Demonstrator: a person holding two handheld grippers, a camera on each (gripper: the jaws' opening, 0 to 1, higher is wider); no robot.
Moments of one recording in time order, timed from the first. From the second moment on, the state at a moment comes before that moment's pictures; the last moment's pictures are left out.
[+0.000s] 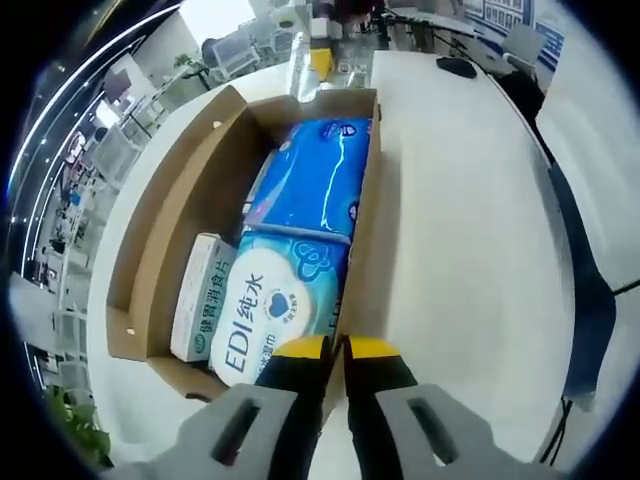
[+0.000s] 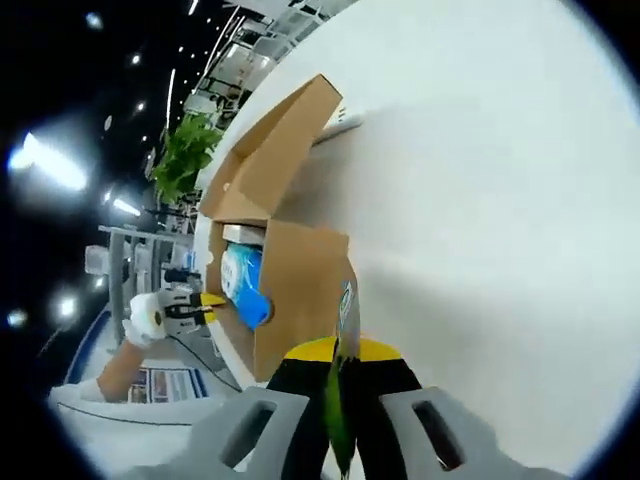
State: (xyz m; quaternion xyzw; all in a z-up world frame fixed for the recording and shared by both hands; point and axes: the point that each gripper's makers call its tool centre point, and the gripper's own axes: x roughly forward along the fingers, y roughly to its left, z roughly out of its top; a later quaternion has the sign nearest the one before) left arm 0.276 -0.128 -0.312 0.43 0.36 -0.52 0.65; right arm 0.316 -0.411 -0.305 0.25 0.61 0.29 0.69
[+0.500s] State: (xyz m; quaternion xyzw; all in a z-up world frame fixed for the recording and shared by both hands) left arm 0.277 -0.128 -0.312 0.42 0.36 -0.52 0.65; right arm 0.318 -0.411 -0.329 0.21 0.64 0.27 0.68
